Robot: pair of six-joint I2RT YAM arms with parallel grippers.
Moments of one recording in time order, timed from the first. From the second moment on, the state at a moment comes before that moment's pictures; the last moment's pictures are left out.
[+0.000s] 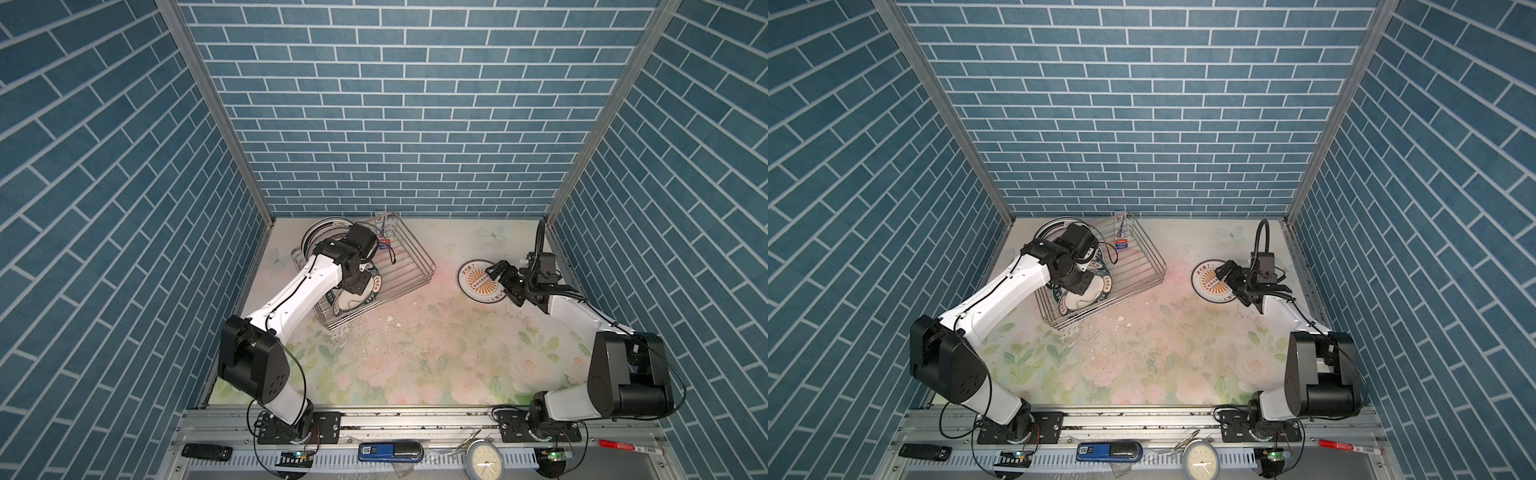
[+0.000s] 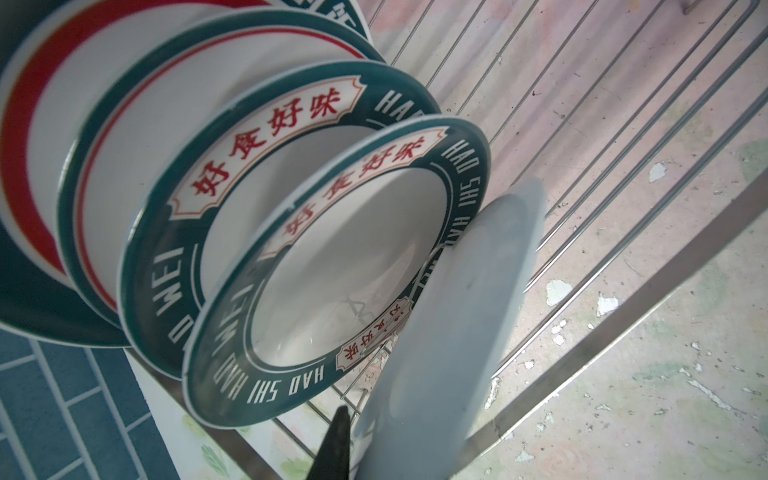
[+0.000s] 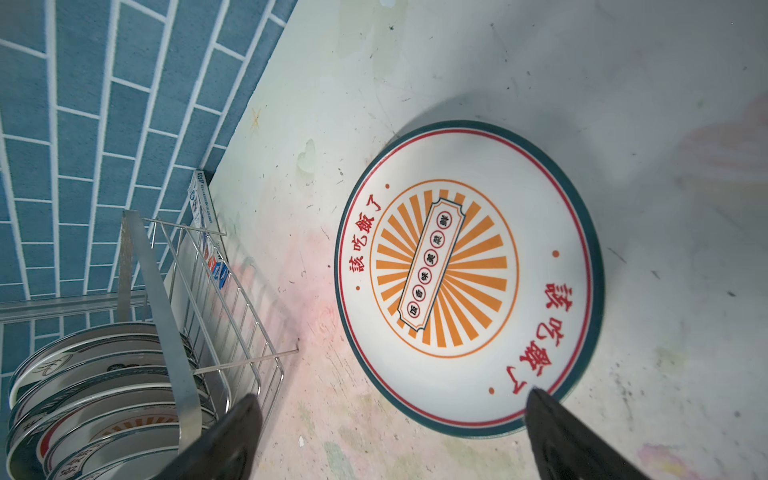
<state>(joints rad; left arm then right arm) -0.46 1.60 1.45 -1.10 -0.22 0.01 0.06 1.44 0.82 -0.17 -0.34 0.76</state>
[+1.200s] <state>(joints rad) -0.45 1.58 1.44 -1.09 -0.26 0.17 0.05 1.44 0.81 -0.12 -0.39 0.77</state>
